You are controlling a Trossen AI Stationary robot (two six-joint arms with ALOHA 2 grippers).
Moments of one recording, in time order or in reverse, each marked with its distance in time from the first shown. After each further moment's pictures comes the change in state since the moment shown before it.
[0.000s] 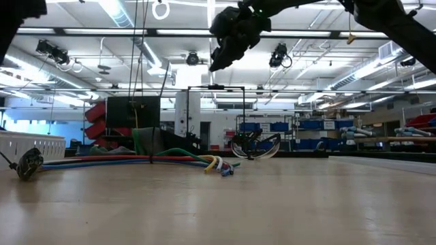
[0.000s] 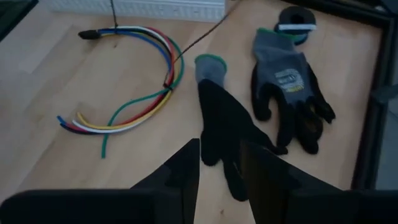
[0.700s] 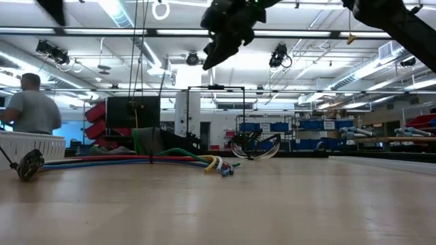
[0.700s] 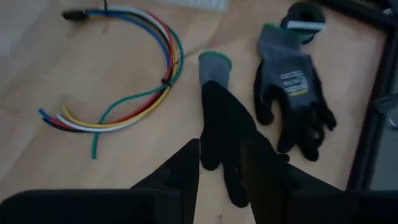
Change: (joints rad) left arm 0.116 0.202 0.364 0.162 -0.208 0.967; right arm 0.099 0.009 0.017 0.012 0.161 0.025
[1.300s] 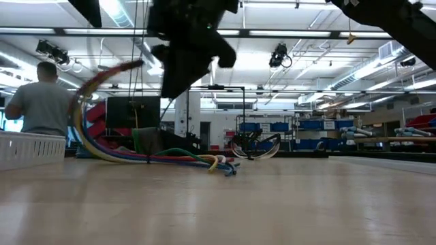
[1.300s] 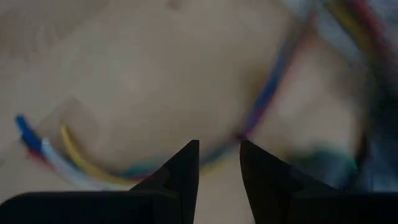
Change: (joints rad) left arm 0.148 -0.115 0.000 -0.239 -0.230 0.211; right arm 0.396 0.194 0.000 0.112 0.337 -0.089
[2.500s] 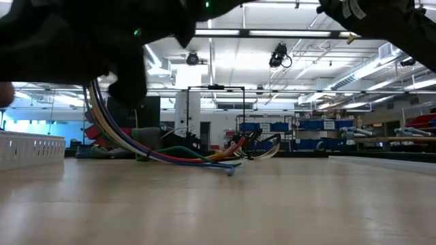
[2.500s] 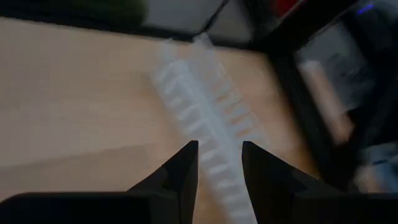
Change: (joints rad) left arm -0.008 -0.041 0.000 0.003 -0.155 0.069; right arm 0.206 0.251 0.035 0.706 -0.380 -0.203
